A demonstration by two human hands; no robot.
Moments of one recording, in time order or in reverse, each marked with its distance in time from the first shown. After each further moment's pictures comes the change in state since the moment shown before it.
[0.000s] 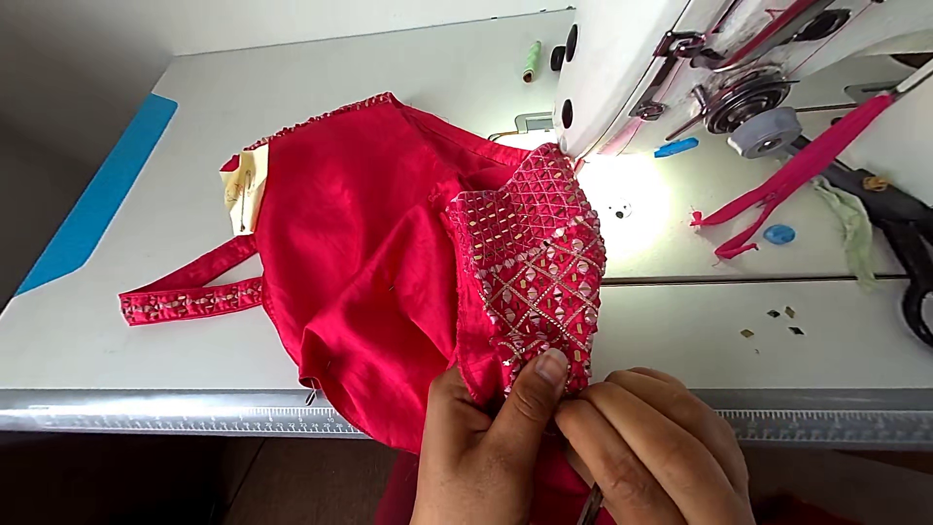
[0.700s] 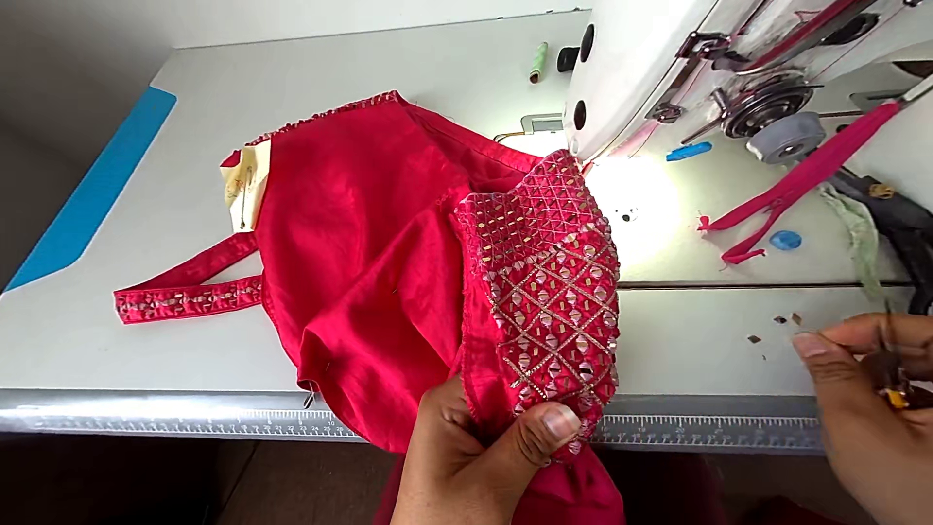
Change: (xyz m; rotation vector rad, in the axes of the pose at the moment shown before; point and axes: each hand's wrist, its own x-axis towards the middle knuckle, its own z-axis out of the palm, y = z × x) left_hand -0.005 0.003 -0.023 0.023 -0.160 -0.004; right_hand -0.040 0.063 -0.093 -0.248 -0.243 0.950
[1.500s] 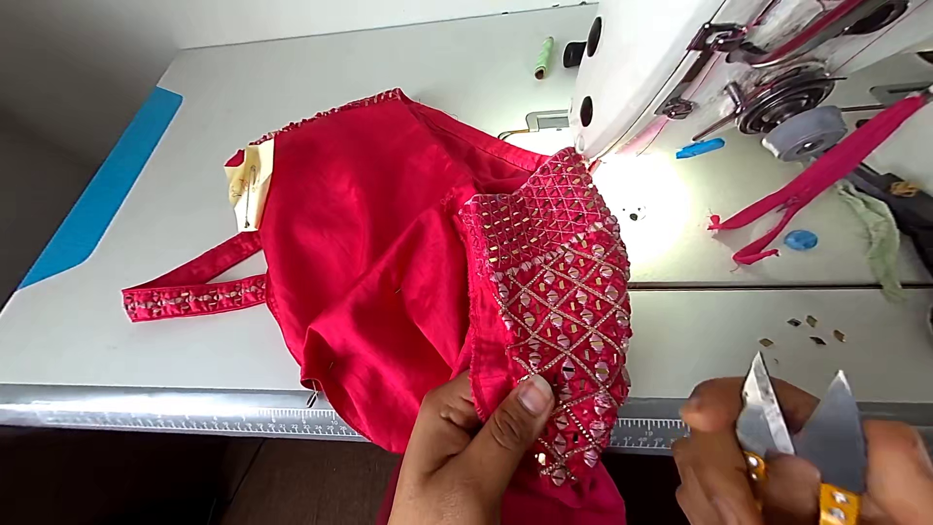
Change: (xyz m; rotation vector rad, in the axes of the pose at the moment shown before) left_hand 0.000 0.003 -0.002 -0.164 0.008 -0.077; right_hand -0.024 -0.076 0.000 1.472 -0.696 0.242
